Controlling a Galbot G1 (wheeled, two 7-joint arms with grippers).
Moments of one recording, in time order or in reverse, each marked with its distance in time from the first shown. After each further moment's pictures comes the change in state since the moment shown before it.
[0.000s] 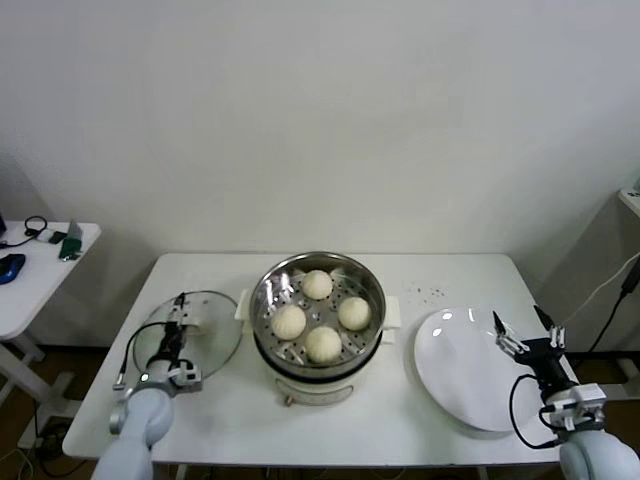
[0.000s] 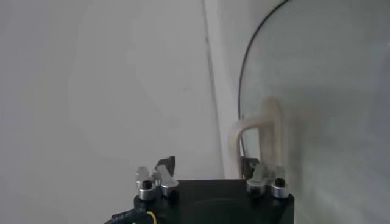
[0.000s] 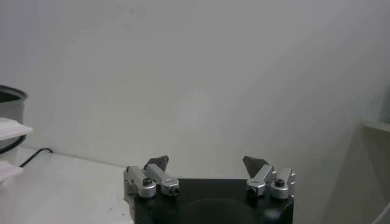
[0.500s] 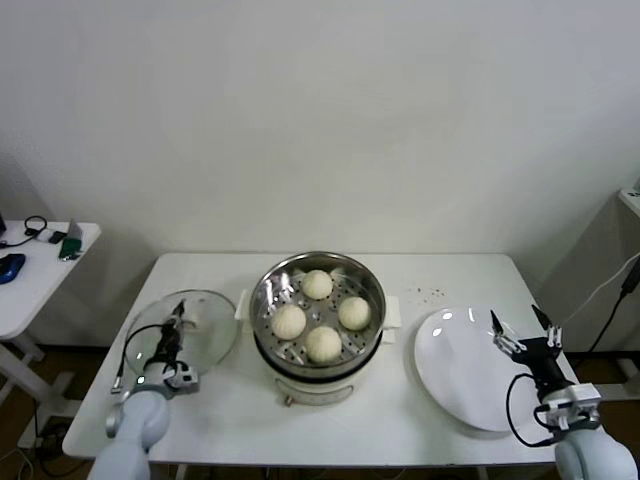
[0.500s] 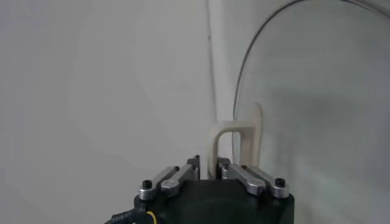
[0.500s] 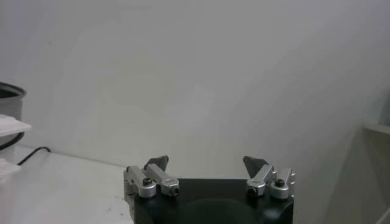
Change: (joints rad) left arm 0.013 0.015 -0.001 -0.008 -0.062 -0.004 -0.011; right arm 0.020 0.021 -0.004 -0.018 -0.037 0.011 -0.003
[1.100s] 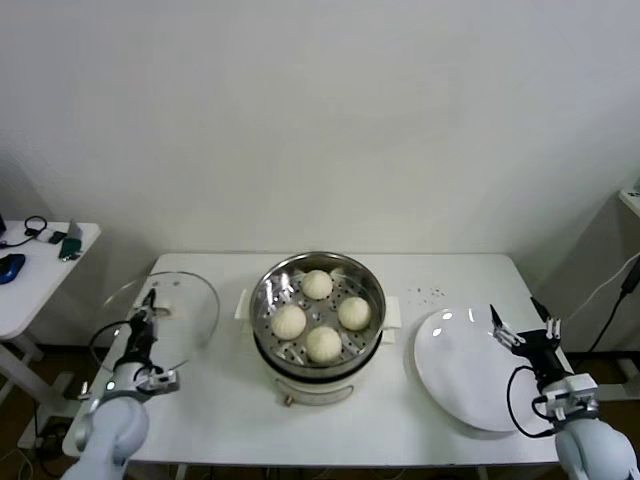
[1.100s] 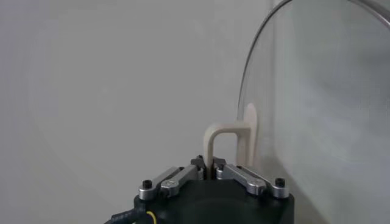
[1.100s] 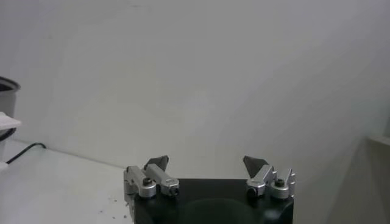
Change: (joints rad) left arm 0.150 0.070 -0.048 -0.275 -0.094 0.118 -0.036; right arm 0.043 -0.034 -0.021 -0.034 -0.022 0.005 0.004
